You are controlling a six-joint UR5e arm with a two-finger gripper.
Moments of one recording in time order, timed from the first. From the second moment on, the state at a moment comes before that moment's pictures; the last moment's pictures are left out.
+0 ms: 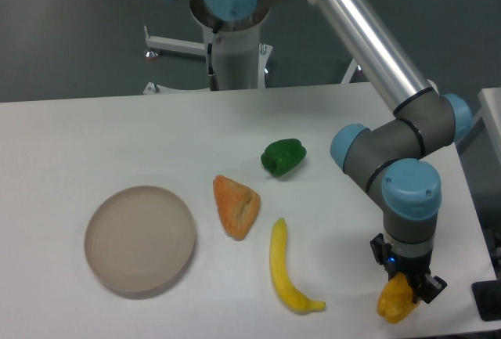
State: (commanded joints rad) arm 2.34 -2.51 -0.76 -1.11 1.63 1.39
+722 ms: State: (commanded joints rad) arm 2.31 -2.33 -0.96 -1.14 1.64 1.35
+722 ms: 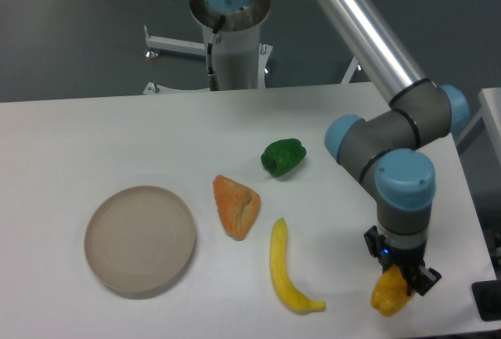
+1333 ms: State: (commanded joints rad) arm 2.11 -2.11 -1.15 -1.33 1.71 1.01
